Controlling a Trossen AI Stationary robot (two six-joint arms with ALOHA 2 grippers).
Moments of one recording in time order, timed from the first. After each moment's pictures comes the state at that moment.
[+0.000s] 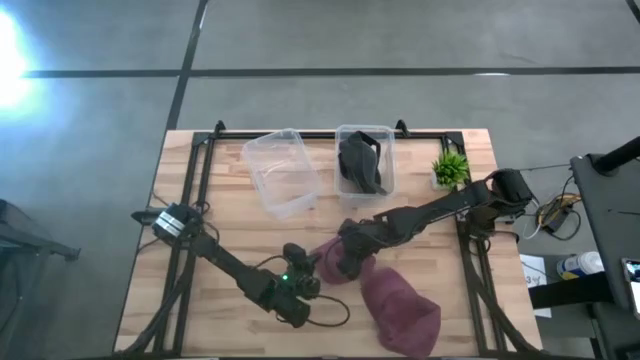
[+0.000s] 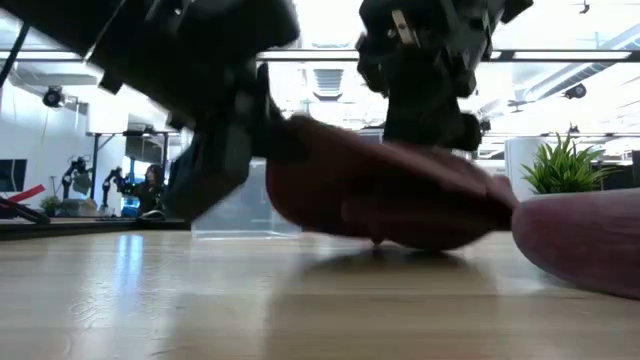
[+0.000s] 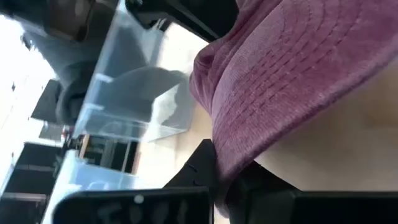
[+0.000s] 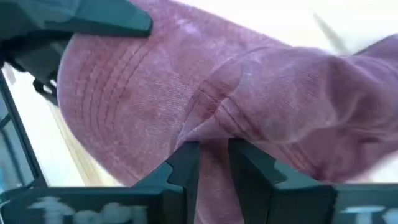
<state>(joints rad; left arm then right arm) -0.57 1.97 1.19 -0.16 -1.15 0.06 0.21 1.72 1.14 -0.42 -0.01 0.90</state>
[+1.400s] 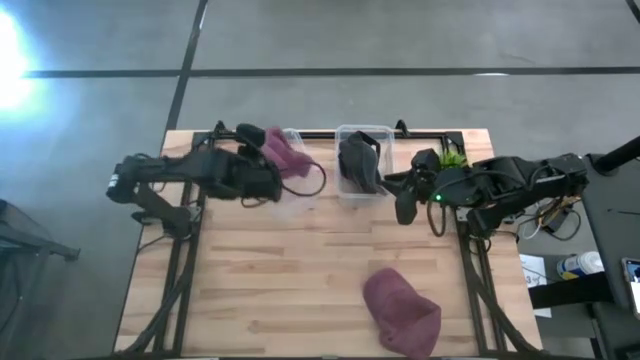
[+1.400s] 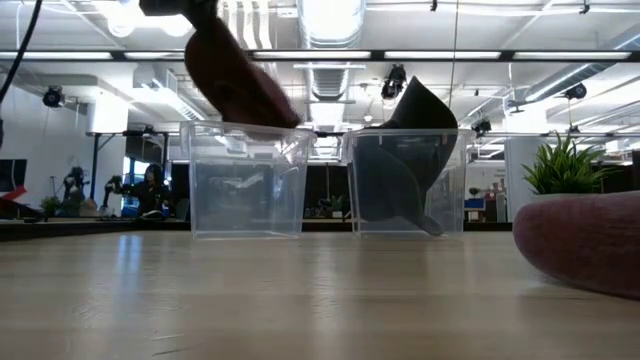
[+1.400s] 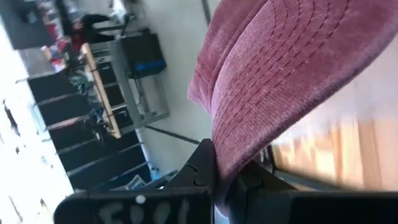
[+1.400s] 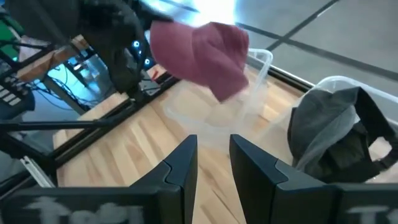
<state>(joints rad) -0.06 1.48 1.69 -1.57 -0.94 0.32 0.28 1.19 1.47 -0.86 0.61 0.77</state>
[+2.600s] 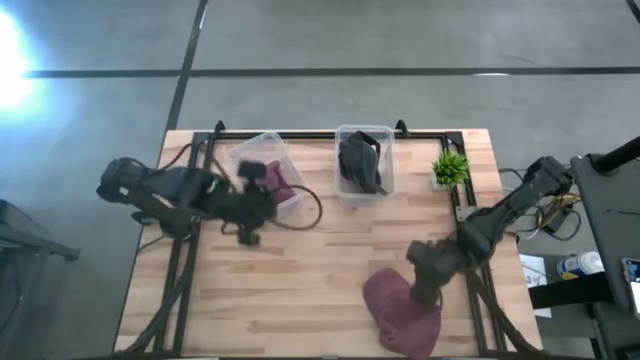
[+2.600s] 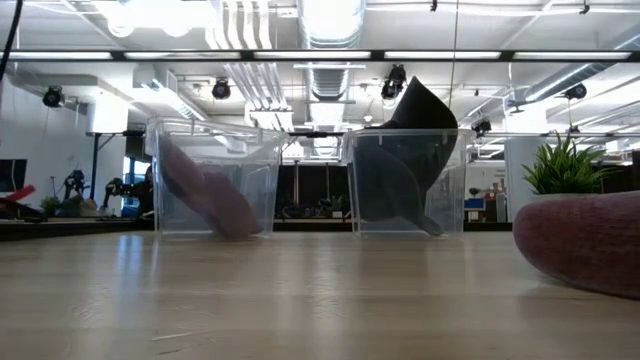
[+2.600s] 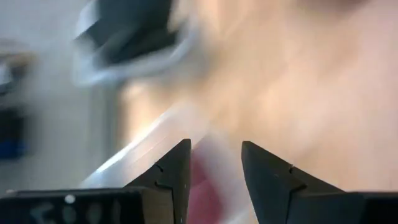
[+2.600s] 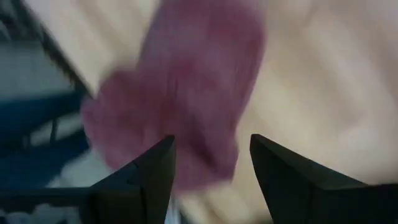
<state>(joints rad) -0.29 1.41 1.71 -1.32 -0.48 0.01 0.64 1.32 1.11 -1.04 -0.11 1.35</state>
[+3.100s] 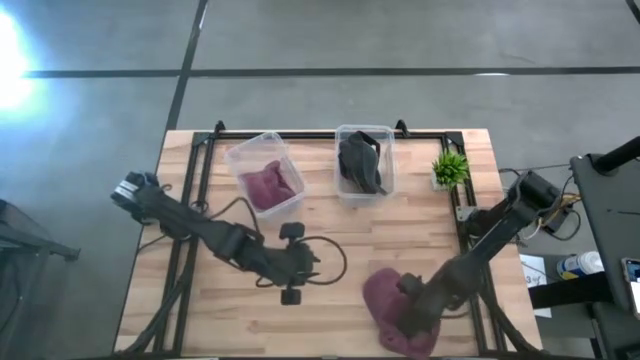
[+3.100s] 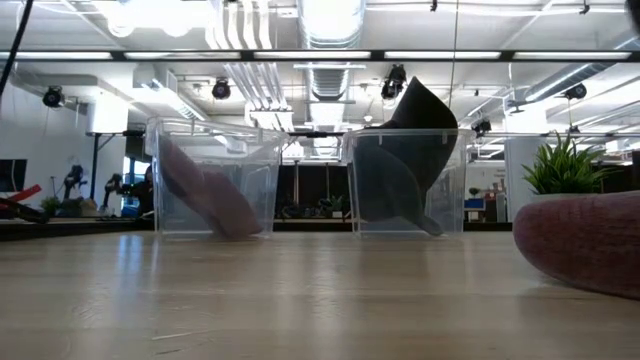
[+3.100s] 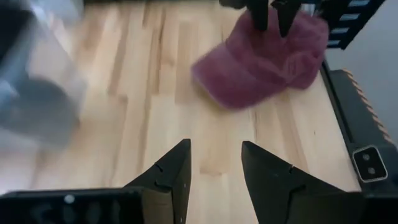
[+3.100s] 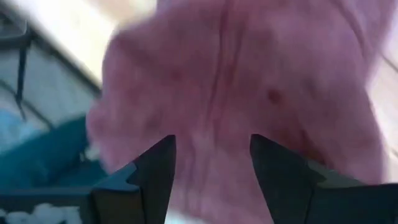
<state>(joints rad) -0.46 1.56 1.37 -0.52 -0.35 -0.30 0.80 1.57 0.98 -0.56 -0.07 1.76</state>
